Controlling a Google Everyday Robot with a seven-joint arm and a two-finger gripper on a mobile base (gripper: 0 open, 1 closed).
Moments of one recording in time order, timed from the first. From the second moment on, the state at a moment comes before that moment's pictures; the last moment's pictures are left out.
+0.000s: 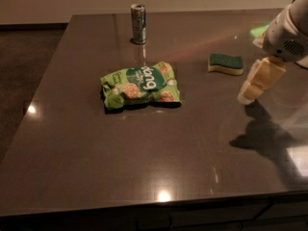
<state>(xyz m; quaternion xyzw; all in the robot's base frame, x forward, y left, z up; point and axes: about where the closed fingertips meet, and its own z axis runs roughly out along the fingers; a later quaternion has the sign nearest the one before) 0.529 -0.223 0.943 -0.54 0.81 0.01 0.22</state>
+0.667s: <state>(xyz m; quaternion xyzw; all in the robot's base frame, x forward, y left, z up) 0.613 -0.220 0.901 -0.51 0.83 0.03 0.24</state>
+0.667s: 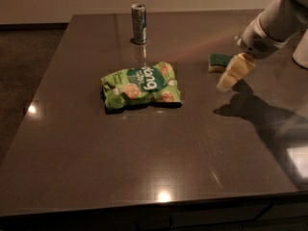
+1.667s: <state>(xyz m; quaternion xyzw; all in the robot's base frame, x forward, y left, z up) 0.695 -0.227 0.845 -0.44 0.87 0.07 0.21</state>
